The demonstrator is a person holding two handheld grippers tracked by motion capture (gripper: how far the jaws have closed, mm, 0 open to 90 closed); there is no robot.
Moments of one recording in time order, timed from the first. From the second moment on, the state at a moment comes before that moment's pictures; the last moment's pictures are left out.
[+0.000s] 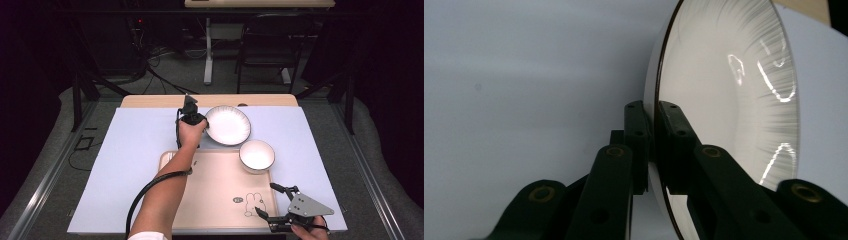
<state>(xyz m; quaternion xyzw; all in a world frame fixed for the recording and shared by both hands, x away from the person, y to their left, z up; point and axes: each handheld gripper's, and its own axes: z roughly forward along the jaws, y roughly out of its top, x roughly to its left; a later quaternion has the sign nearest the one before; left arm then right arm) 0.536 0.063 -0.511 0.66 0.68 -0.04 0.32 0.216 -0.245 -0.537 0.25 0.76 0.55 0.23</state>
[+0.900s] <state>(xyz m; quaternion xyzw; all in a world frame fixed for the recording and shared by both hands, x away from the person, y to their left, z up) 0.532 0.101 -0.441 0.68 0.66 0.02 0.32 0.216 -0.245 -0.537 0.25 0.76 0.55 0.24</state>
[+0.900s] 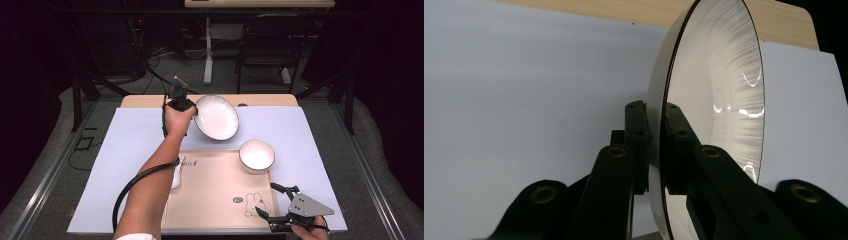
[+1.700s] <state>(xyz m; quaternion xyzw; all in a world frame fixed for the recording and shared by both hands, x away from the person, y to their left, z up) 0.440 0.143 -0.445 0.76 0.57 -0.05 0.31 0.215 -0.245 -0.537 0.25 0.76 0.55 0.24</state>
